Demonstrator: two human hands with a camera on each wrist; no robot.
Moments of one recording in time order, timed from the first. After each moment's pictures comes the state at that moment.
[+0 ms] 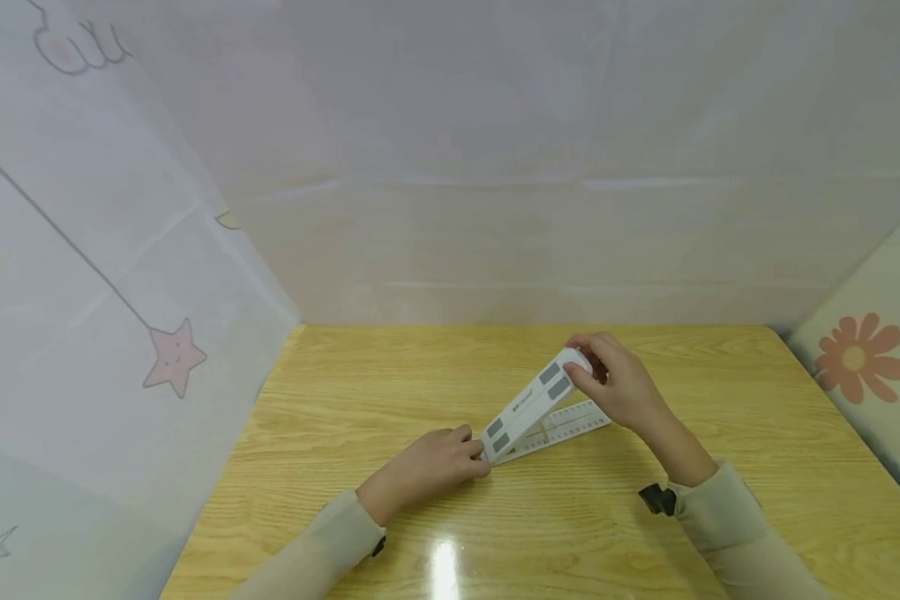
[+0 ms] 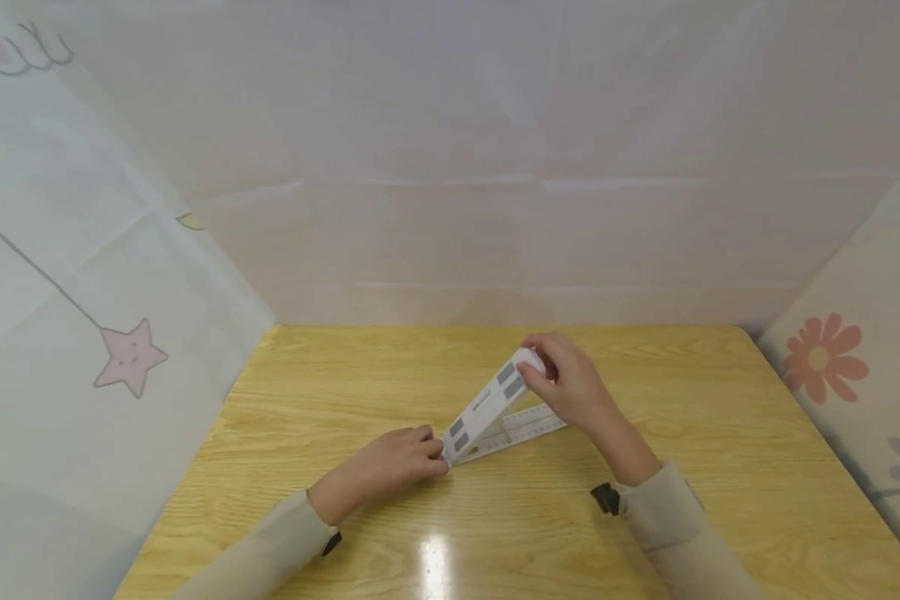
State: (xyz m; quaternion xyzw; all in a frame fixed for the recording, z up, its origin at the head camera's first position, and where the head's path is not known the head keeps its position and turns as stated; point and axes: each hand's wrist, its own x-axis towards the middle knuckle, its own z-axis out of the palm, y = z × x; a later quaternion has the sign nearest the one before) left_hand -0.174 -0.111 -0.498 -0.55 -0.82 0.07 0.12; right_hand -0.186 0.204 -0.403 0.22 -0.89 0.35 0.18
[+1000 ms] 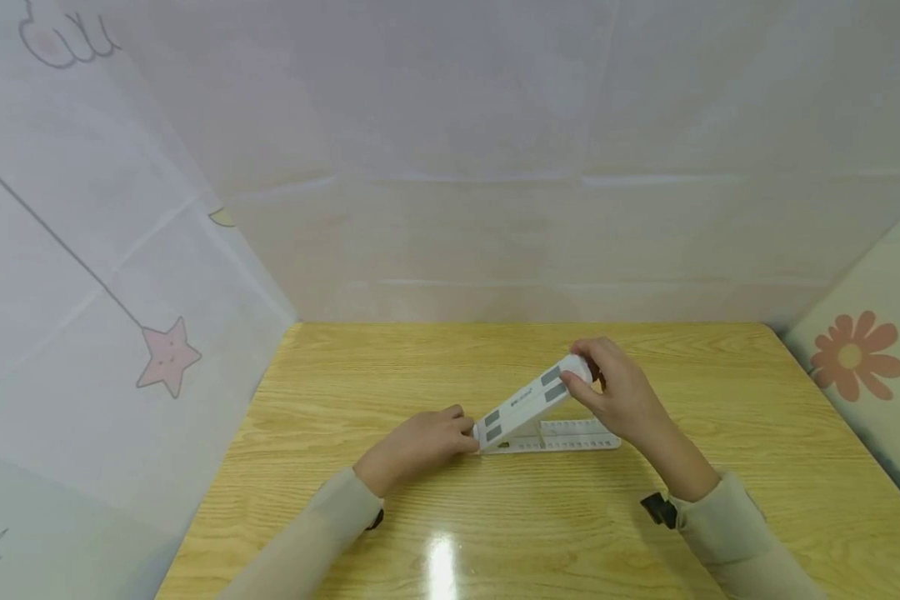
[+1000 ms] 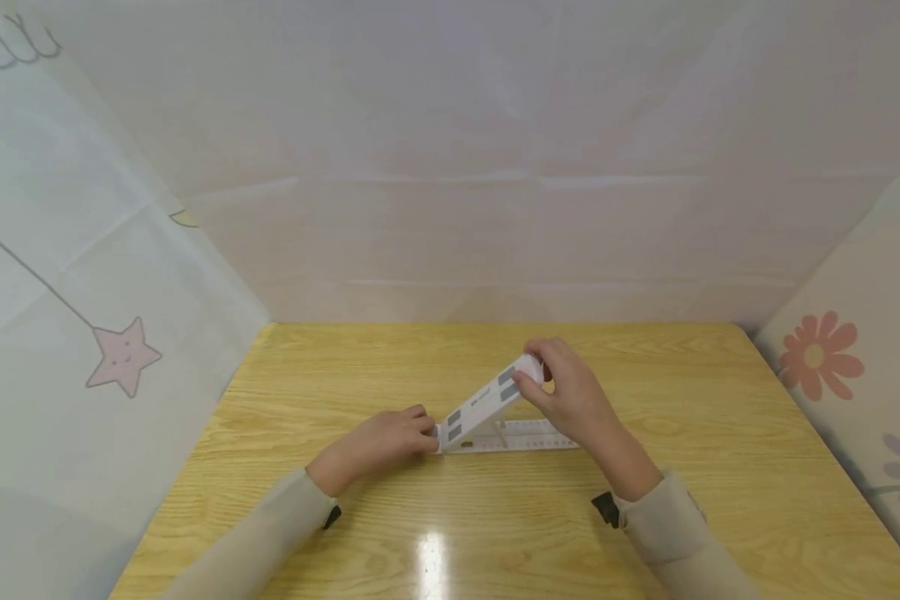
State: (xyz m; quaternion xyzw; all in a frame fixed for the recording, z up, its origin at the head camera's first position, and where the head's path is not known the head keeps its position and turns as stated) left_hand -0.203 -0.117 -0.496 -0.54 -0.84 0.04 0.09; right_hand -0.175 0.202 -0.405 0.24 -0.89 0.32 0.21
